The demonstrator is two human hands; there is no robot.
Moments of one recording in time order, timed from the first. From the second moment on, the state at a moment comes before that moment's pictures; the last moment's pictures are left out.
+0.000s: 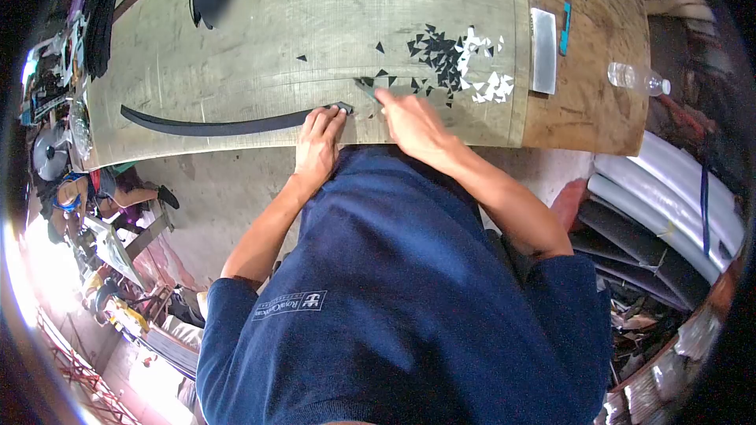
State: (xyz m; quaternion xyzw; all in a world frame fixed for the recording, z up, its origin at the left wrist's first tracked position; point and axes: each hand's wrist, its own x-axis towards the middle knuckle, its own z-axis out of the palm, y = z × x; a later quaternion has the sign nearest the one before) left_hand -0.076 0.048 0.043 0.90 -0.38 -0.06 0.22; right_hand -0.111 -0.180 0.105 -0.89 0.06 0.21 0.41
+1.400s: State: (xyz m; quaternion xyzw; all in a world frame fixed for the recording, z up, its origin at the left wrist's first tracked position) left_hand 0.033 0.049 0.049 0.63 -0.73 -0.22 0.18; right_hand -0.116 -0.013 0.129 -0.80 0.47 0.12 0.35
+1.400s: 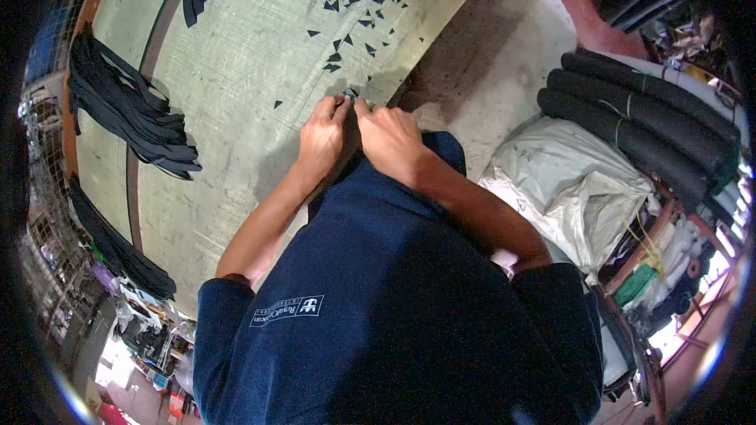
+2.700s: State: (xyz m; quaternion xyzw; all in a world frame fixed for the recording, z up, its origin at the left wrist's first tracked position) left_hand 0.031 0.050 0.047 0.63 -0.71 -0.22 0.23; right_hand -0.143 0.002 0.091 -0.76 0.51 -0.11 0.39
